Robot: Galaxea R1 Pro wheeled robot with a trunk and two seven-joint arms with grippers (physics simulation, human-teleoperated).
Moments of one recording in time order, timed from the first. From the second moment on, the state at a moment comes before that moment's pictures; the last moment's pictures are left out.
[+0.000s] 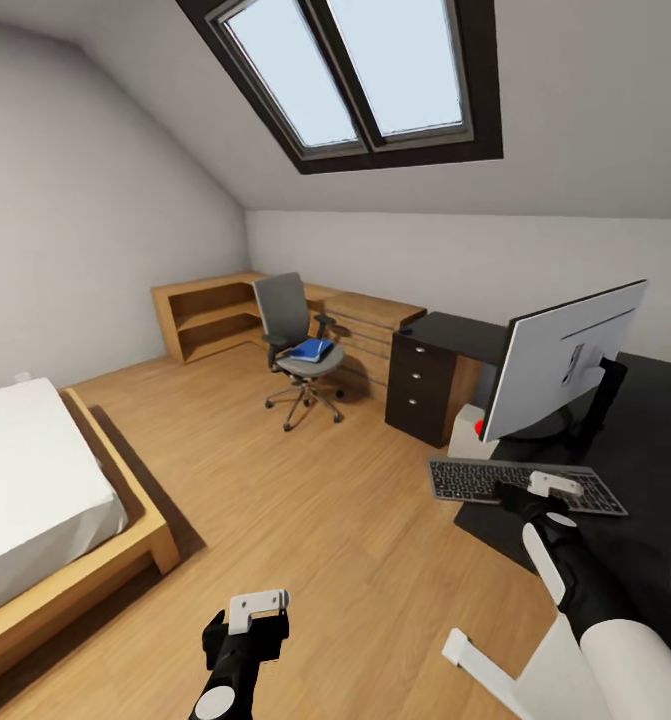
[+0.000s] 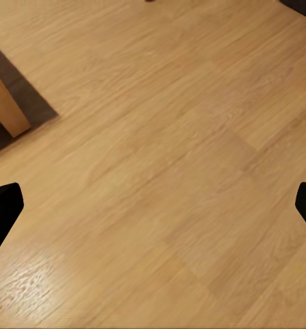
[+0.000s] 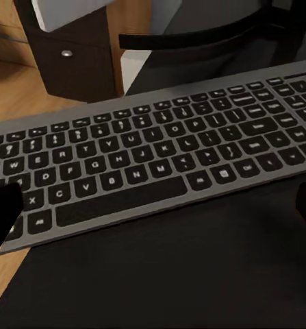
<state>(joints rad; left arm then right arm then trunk) -0.01 -0.09 -0.39 -1.48 0.21 0.39 0.57 -0.63 -0.17 -0.08 -0.84 -0.22 0.25 -0.23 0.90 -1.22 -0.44</state>
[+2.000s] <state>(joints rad) -0.01 -0.08 -0.39 -1.55 0.21 0.39 0.57 -0.63 -0.18 -0.10 -0.64 -0.21 0.10 -0.19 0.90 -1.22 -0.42</state>
